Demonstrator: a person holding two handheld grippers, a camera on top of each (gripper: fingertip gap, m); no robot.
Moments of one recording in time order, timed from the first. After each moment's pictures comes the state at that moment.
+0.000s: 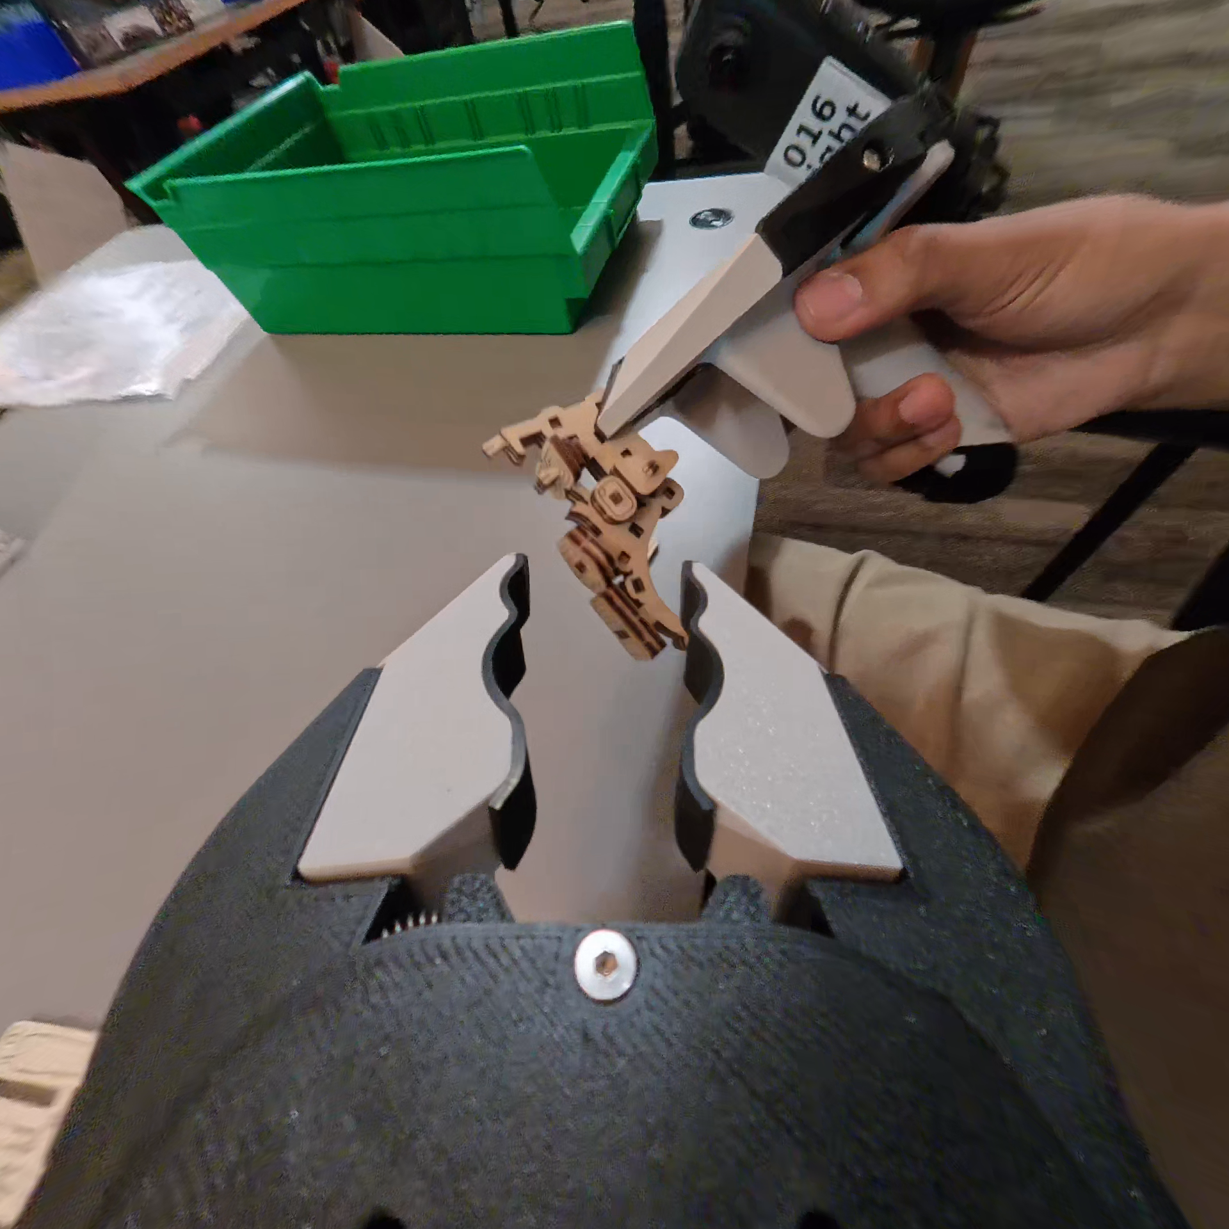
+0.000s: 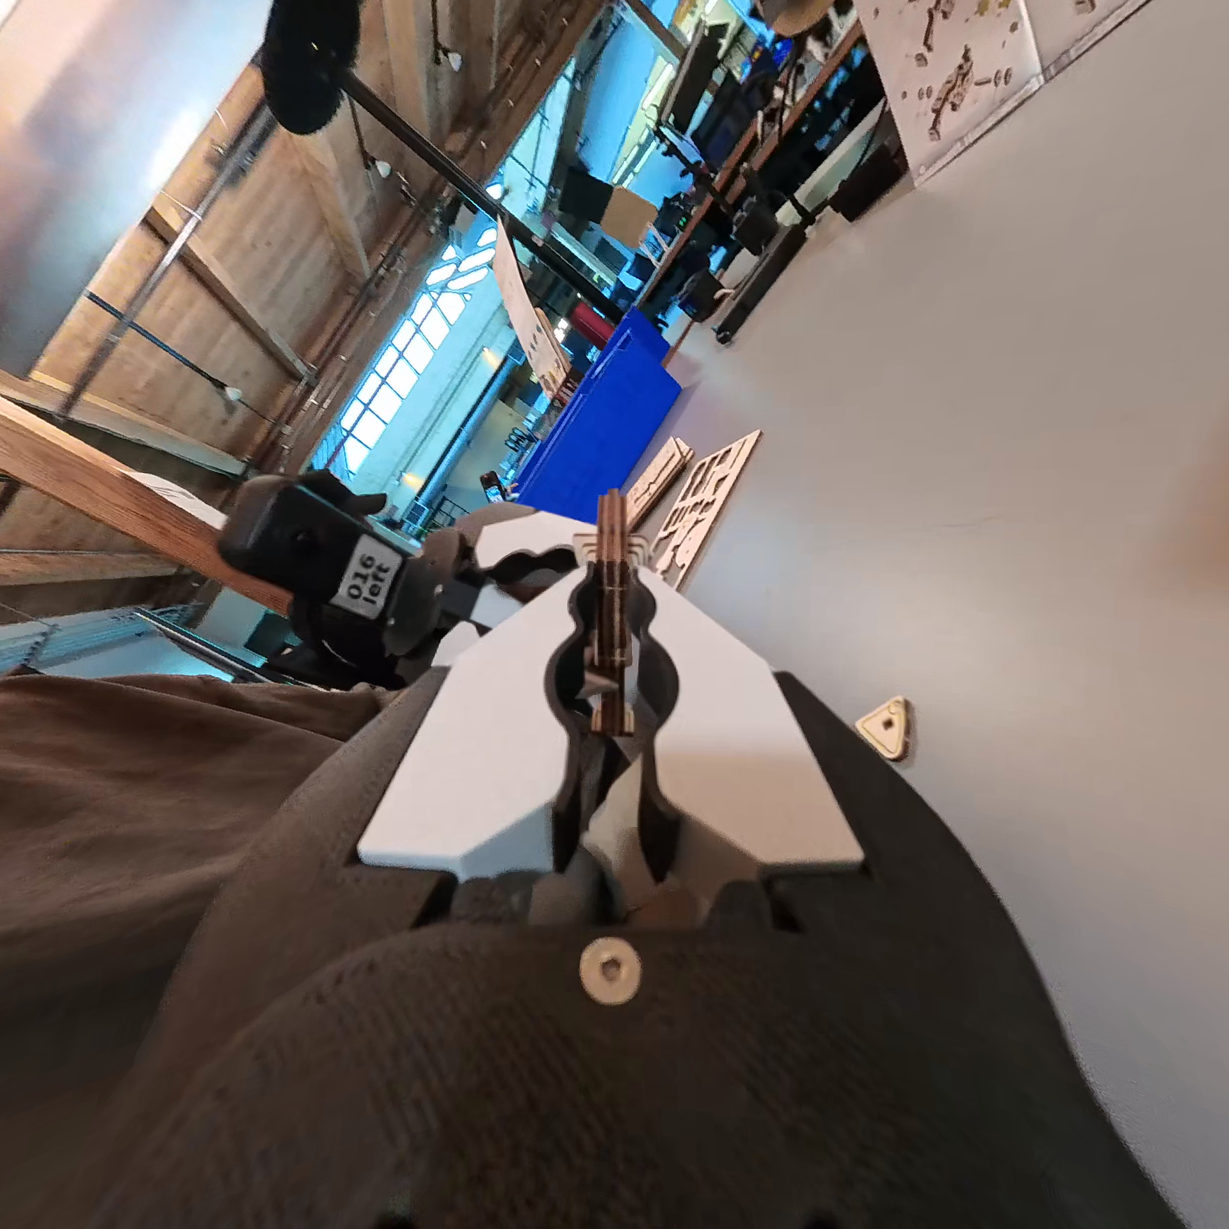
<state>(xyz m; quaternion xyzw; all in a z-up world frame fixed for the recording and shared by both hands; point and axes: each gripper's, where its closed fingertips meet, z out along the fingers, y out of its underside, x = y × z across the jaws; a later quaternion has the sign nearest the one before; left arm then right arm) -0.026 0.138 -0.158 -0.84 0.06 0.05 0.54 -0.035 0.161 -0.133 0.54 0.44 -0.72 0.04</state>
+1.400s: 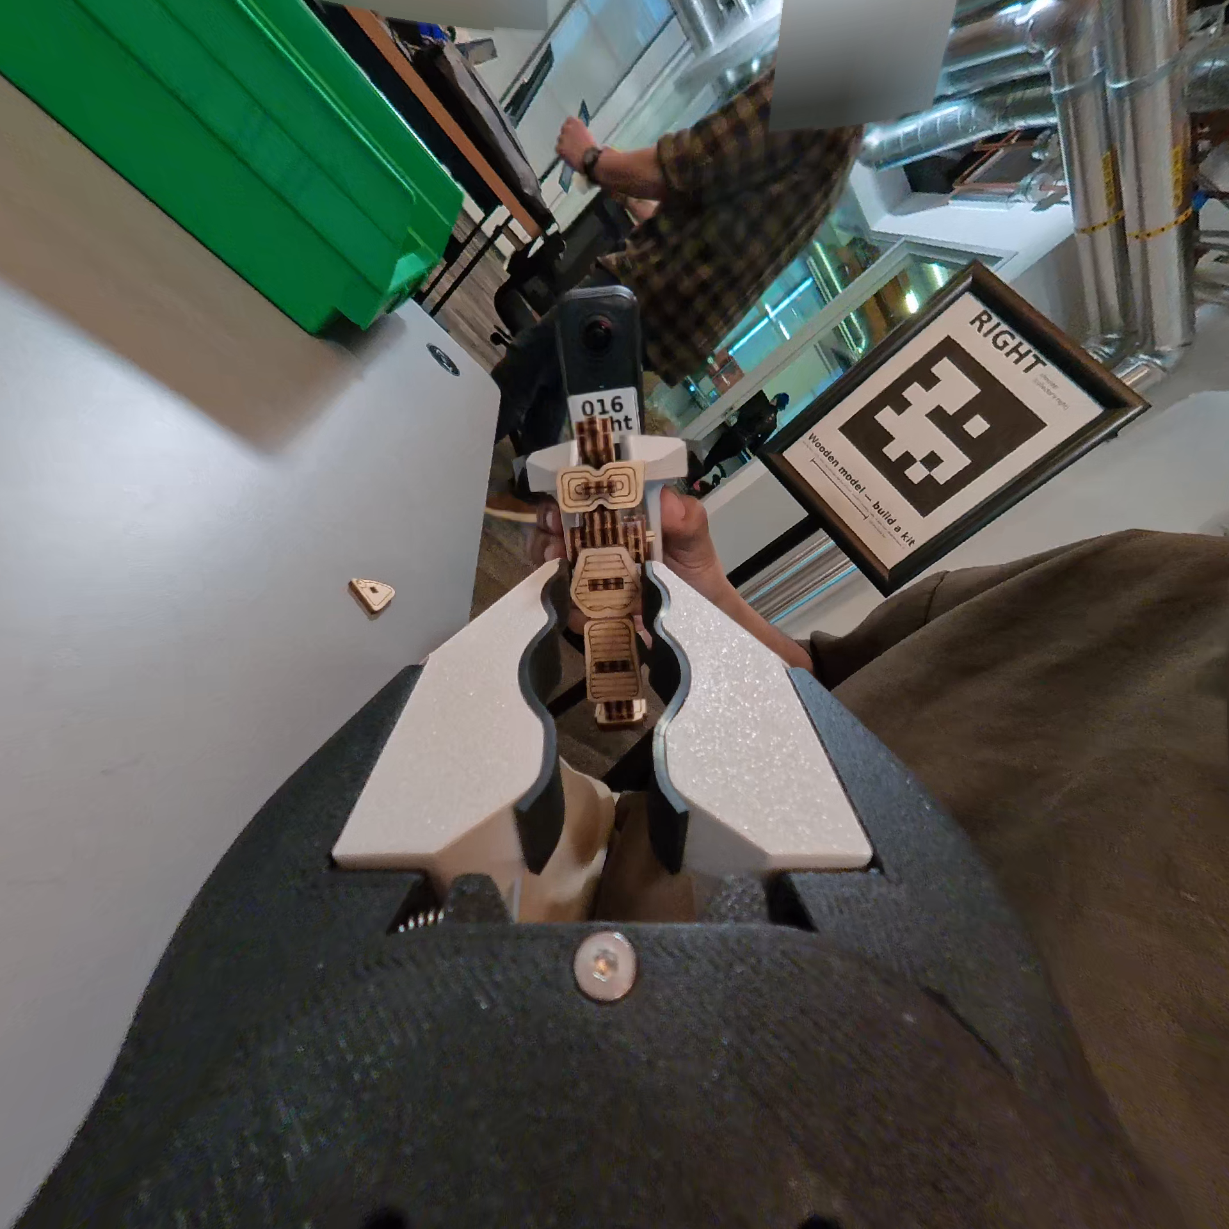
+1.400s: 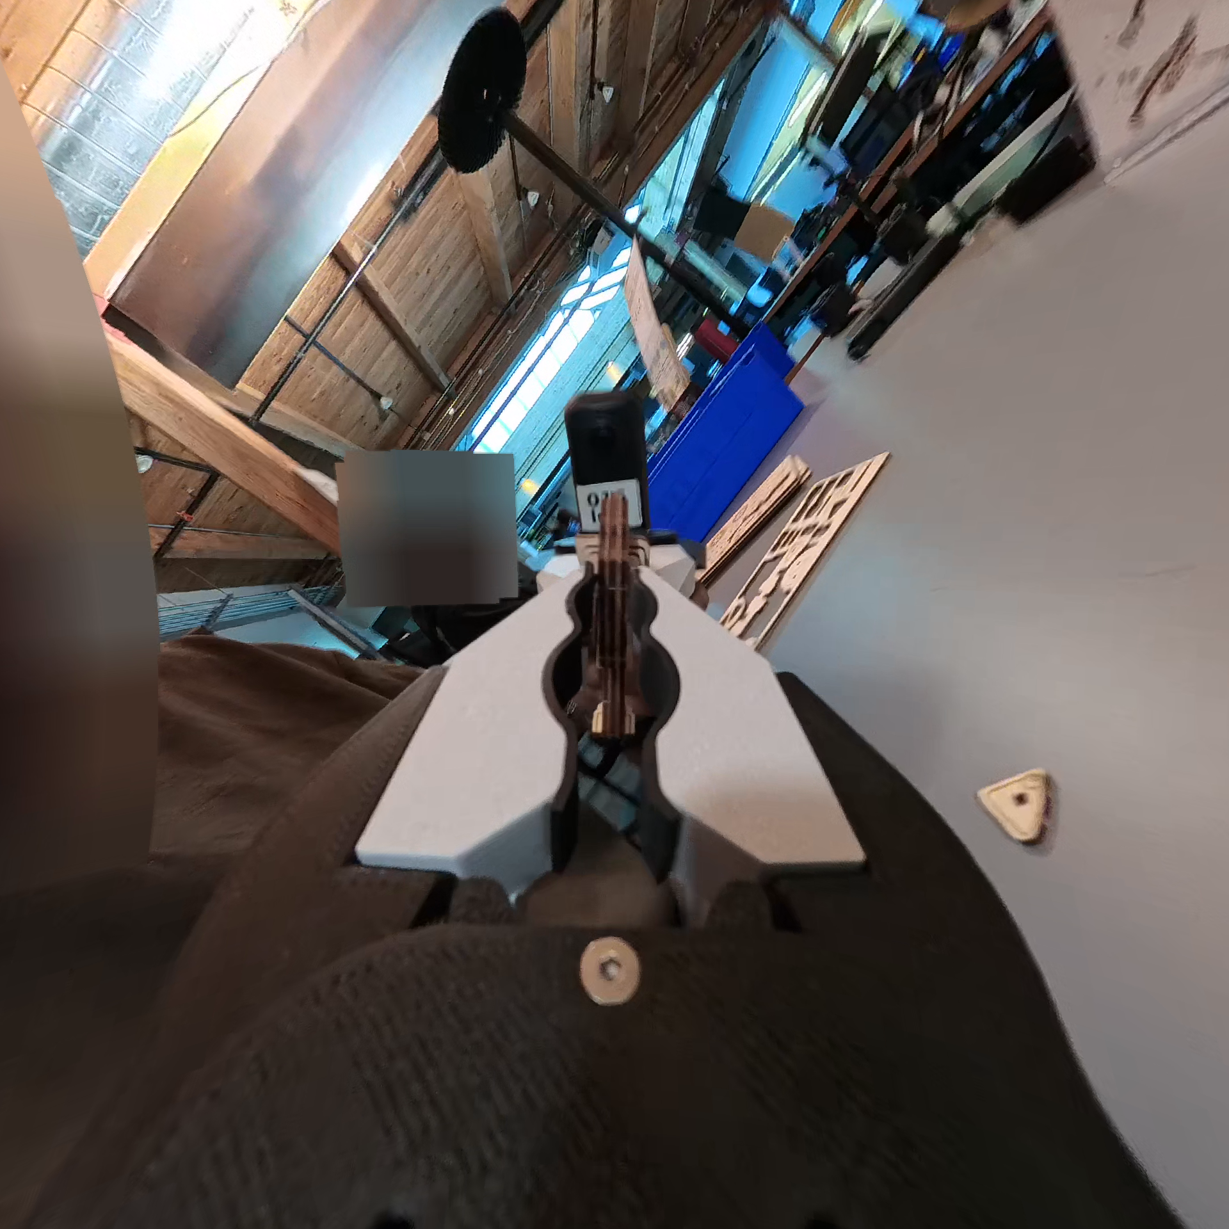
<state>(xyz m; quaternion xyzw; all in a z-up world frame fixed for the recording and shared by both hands) -0.011 0.130 -0.119 -0.69 -0.13 -0.43 0.56 -0.026 0.148 -0.105 0.47 0.42 -0.78 0.09</state>
